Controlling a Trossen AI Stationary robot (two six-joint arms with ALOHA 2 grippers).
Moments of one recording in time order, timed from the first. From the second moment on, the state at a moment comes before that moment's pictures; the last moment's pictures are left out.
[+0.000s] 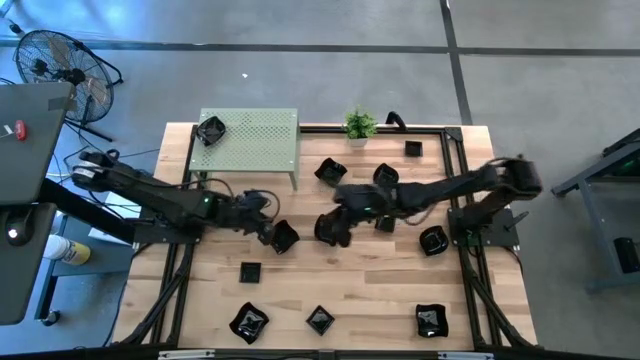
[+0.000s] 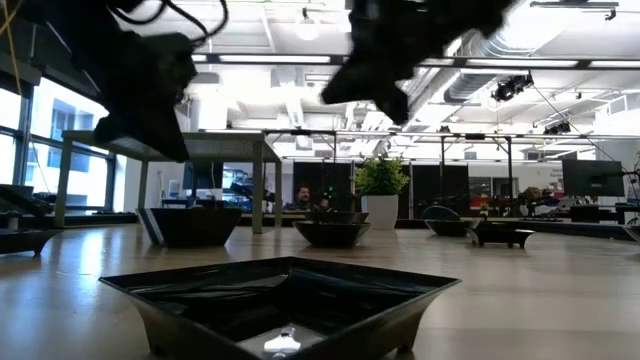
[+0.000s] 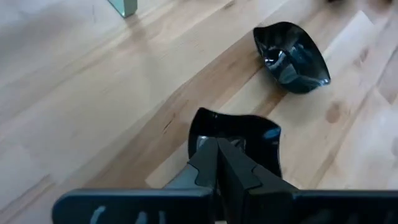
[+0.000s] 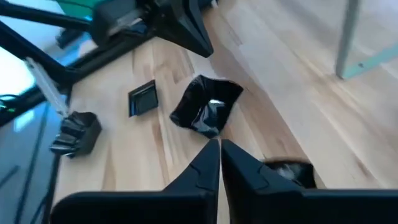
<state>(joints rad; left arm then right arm) -0.22 1.14 0.64 -0.41 -0.35 -1.01 0.06 1.56 0.97 0.05 0.02 0.54</state>
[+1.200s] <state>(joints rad) -0.07 1.37 0.69 -0.37 -0.08 -1.02 -0.02 0.97 0.54 0.14 0.16 0.52</state>
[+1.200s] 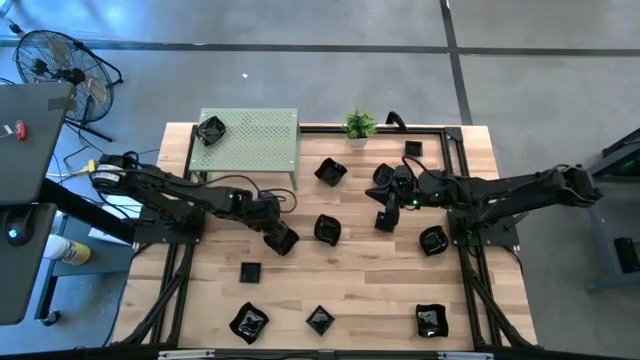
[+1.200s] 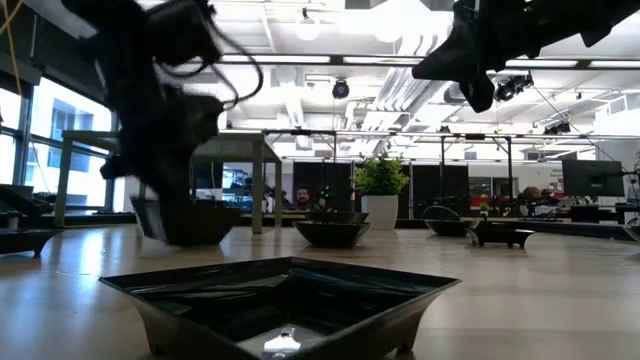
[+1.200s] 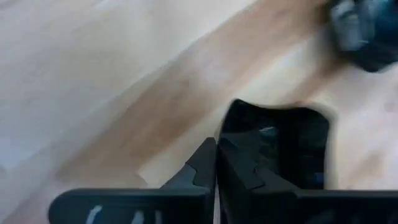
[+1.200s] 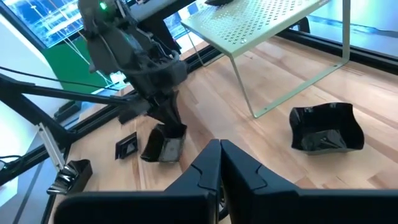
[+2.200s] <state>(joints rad) 0.86 1.37 1.51 -1.05 0.14 -0.05 -0.02 0.97 0.54 0.13 0.14 0.51</state>
